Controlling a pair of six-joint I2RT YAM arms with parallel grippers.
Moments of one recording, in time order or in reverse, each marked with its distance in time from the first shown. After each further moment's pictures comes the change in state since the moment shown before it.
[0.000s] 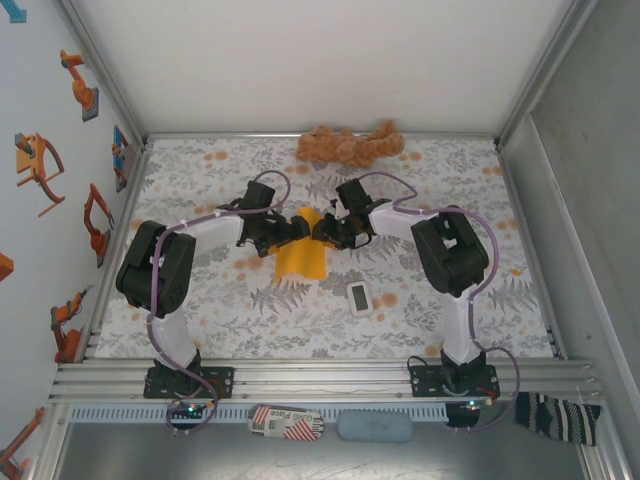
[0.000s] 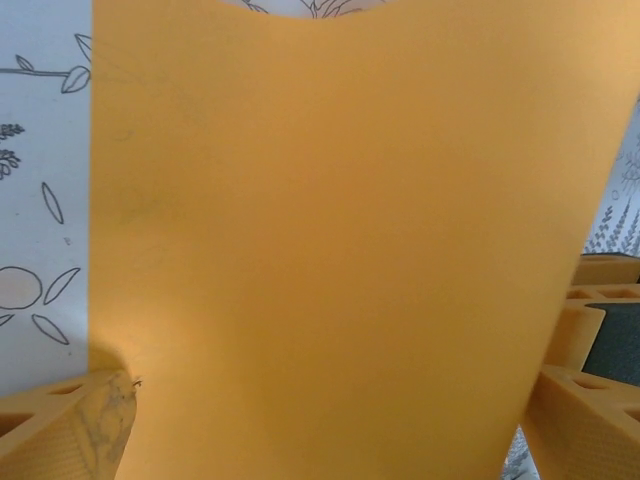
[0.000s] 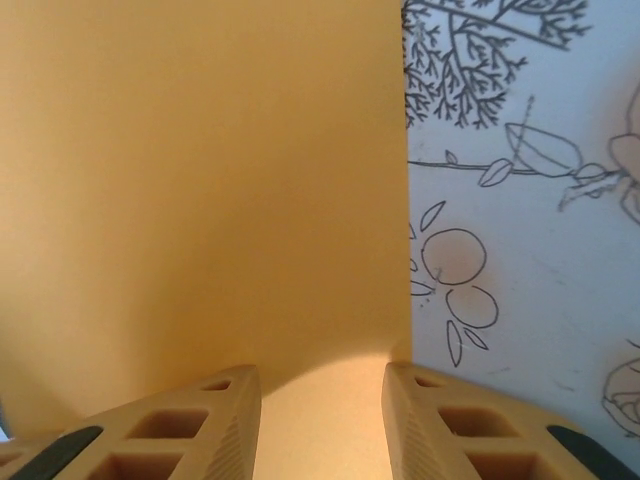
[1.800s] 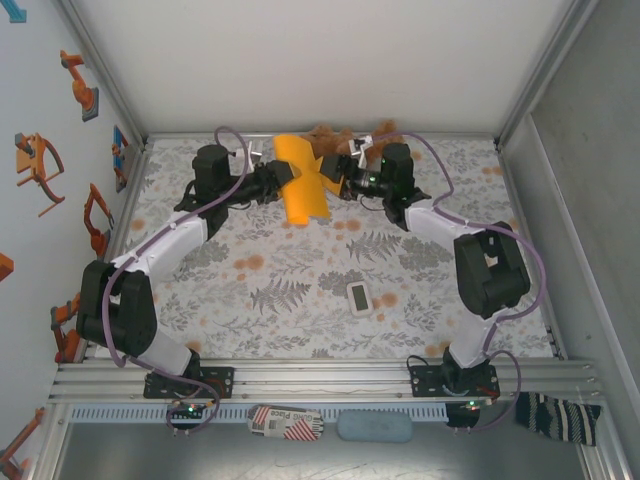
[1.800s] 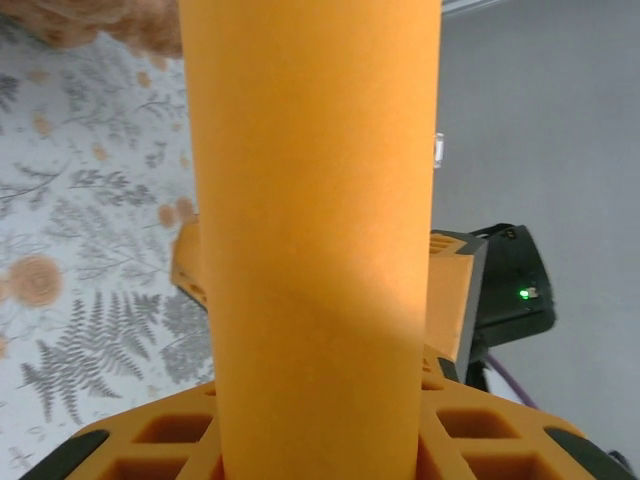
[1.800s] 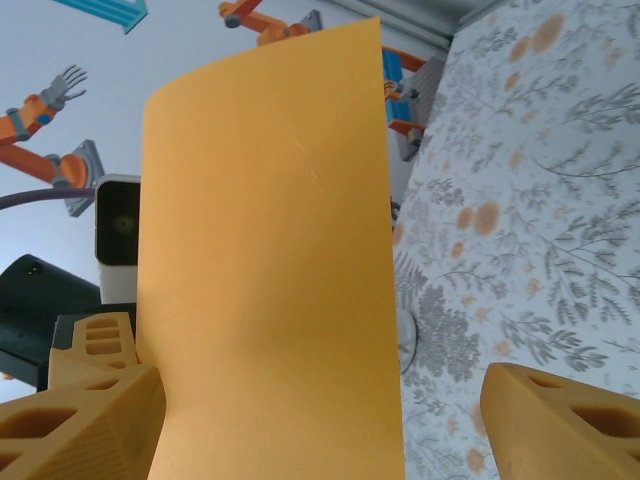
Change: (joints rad) left arm 0.120 -0.302 -0.017 0.559 0.486 -0.394; right arm -0.138 -0.266 -0.116 0.767 -0.354 0.364
